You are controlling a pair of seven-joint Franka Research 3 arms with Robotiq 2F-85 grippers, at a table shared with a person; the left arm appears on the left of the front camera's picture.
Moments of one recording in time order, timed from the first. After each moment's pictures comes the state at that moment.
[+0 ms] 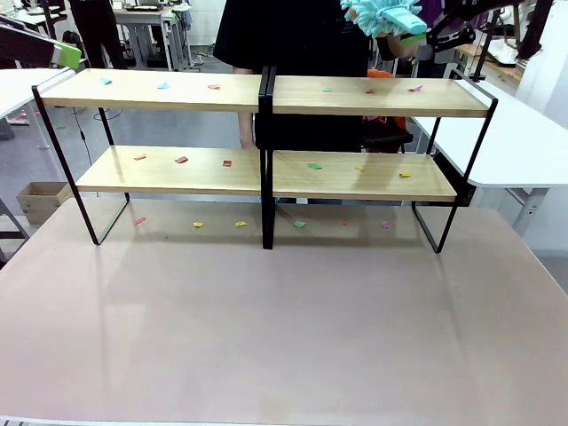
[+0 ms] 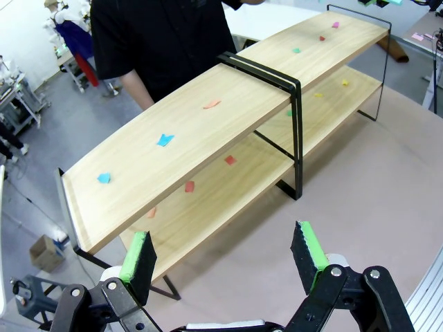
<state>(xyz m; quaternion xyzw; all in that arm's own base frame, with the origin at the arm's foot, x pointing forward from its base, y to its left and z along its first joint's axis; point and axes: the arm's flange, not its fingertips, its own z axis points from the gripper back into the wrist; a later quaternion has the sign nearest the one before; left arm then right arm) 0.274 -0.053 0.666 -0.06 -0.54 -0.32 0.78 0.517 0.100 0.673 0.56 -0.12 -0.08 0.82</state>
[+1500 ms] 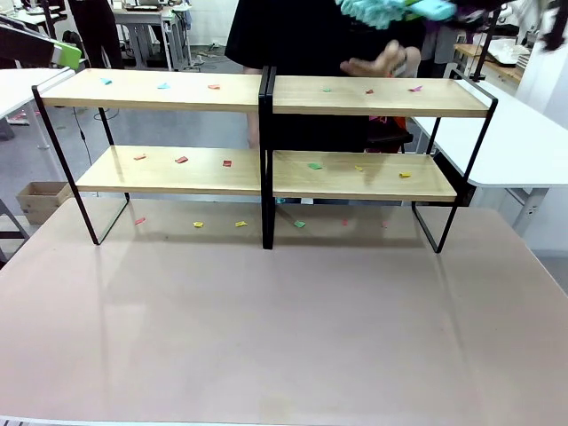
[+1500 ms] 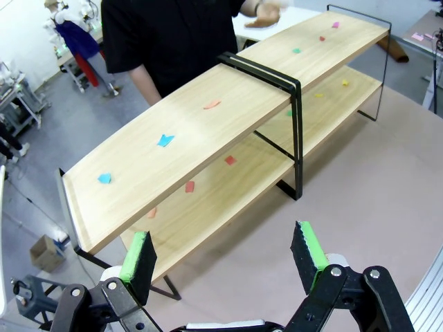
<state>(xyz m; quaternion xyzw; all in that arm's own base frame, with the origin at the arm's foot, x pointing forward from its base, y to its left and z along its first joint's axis) 0.274 -0.054 0.666 -0.06 -0.54 -0.32 0.78 0.468 0.077 0.706 0.54 -0.09 -0.01 0.84</state>
